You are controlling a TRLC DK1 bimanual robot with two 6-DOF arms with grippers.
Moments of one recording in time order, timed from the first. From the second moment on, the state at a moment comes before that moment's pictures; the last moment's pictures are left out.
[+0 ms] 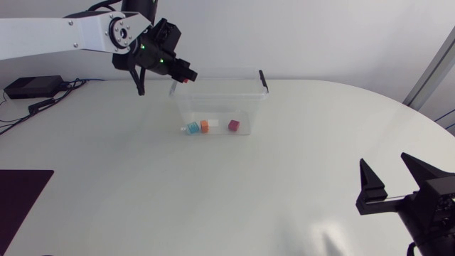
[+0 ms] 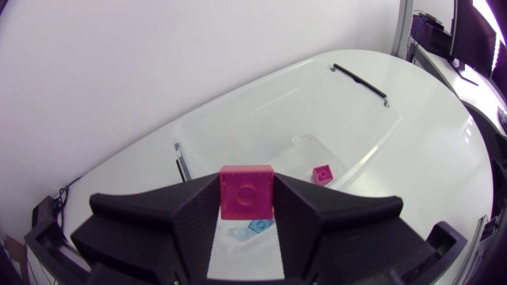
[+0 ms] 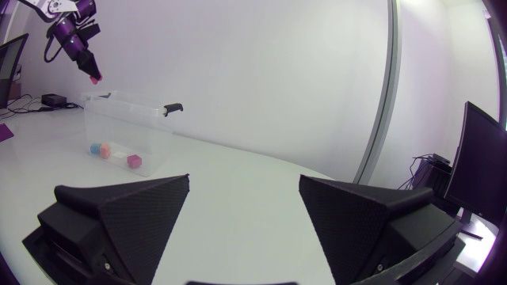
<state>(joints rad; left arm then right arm) -0.31 1.93 1.67 -0.41 0.06 0.26 -0.02 0.06 0.03 -0.03 0.01 -0.21</state>
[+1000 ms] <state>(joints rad) -0.20 1.72 1.55 -0.41 -0.12 0.27 -0.02 0.06 0.03 -0.03 0.01 -0.21</state>
